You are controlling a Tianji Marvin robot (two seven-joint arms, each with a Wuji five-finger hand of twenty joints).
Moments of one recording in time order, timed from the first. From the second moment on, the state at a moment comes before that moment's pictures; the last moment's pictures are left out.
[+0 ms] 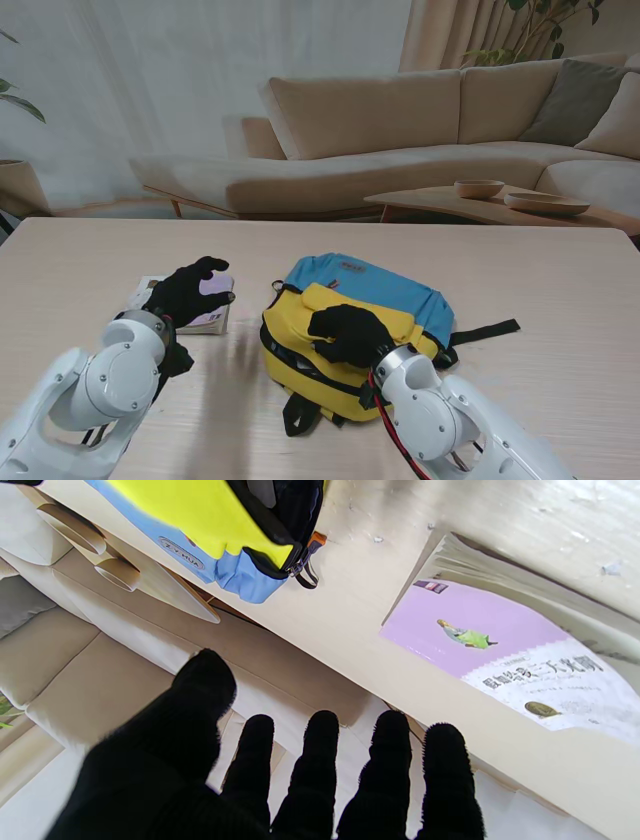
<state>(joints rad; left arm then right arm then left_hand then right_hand) 1.69 -1.08 -1.34 -2.01 0.58 0.47 -0.22 -1.57 -1.10 0.97 -1.76 -0.61 0.09 -0.02 0.82 -0.29 0.48 -0.07 0.20 0.14 0.50 0.38 0.37 0.25 0.33 0.45 0.29 0.39 0.34 0.57 -0.05 0.44 0.85 0.64 0.70 -0.56 0.99 -0.18 0.80 -0.03 0.94 0.79 0.78 0.14 0.86 0.43 0.68 0.16 0.70 0.42 0.34 0.33 1.25 0.43</state>
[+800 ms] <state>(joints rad) 1.66 -1.05 -1.47 -1.92 0.75 0.19 -0.34 -1.63 -1.10 1.01 -1.80 -0.58 0.06 -0.05 0.80 -0.29 0.46 -0.07 0.20 0.10 0.48 0.40 0.33 0.20 0.29 0.45 0.23 0.34 0.27 0.55 -0.08 0.41 0.67 0.64 0.30 -0.48 0.79 -0.09 0.40 -0.01 0.48 0.41 0.43 0.11 0.60 0.33 0.39 0.08 0.32 0.25 0.11 0.30 0.98 0.29</state>
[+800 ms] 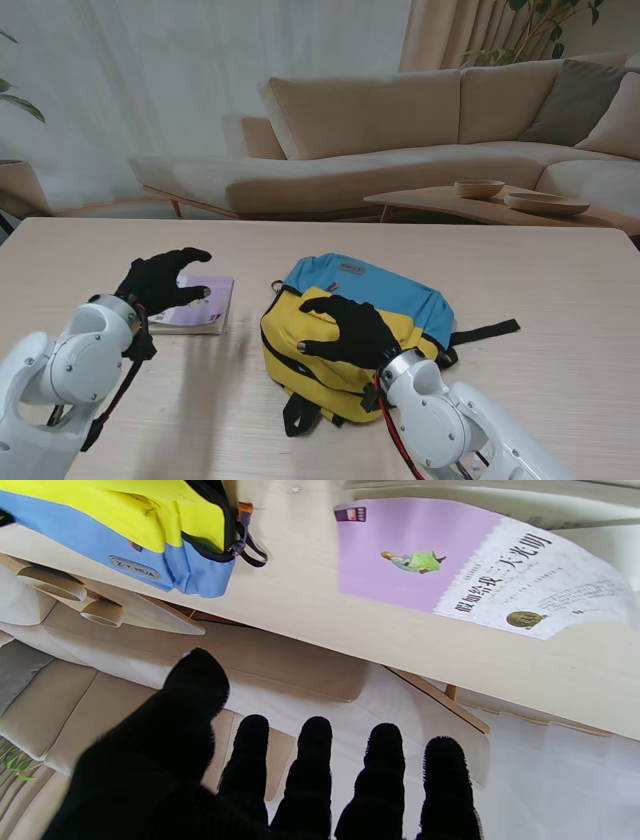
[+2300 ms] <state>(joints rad) 1.17 -1.03 -1.17 -1.14 0.88 0.22 -0.18 -1.65 -1.13 1.10 -1.81 -0.54 0.04 -0.14 0.69 -0.29 0.50 -0.07 0.18 0.04 0.51 0.43 0.27 0.11 0.31 0.45 0.17 0.26 0.22 0.54 -0.09 0.35 0.51 0.66 0.30 -0.47 0.92 -0.08 0.34 -0.04 0.49 0.33 0.36 0.07 0.53 0.29 0.32 0.00 0.25 0.21 0.02 0.17 0.86 0.19</state>
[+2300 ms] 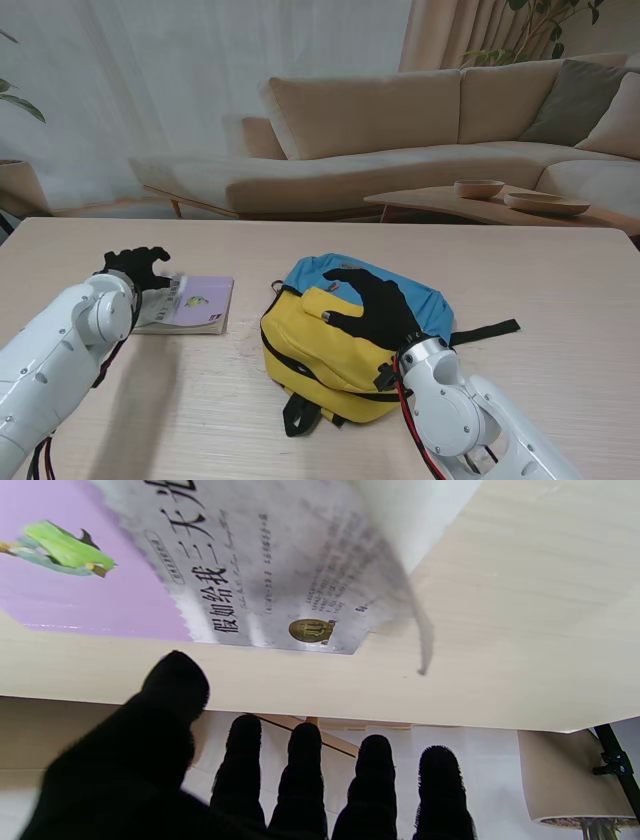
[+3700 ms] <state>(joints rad) 1.11 -1.01 -1.08 -1.07 0.87 0.20 -0.33 -1.66 -1.13 1.11 -1.81 -0.54 0.04 -0.15 0.76 -0.35 0.60 -0.07 0.17 -0.10 0.12 0.43 0.17 -0.03 0.10 0.44 0.05 0.15 0.07 0.45 -0.09 0.25 0.19 0.71 0.30 -0.47 0.94 -0.08 0.34 -0.04 0.51 0.33 0.36 0.07 0.54 0.29 0.32 0.00 0.25 0.21 0.04 0.17 0.87 0.19</state>
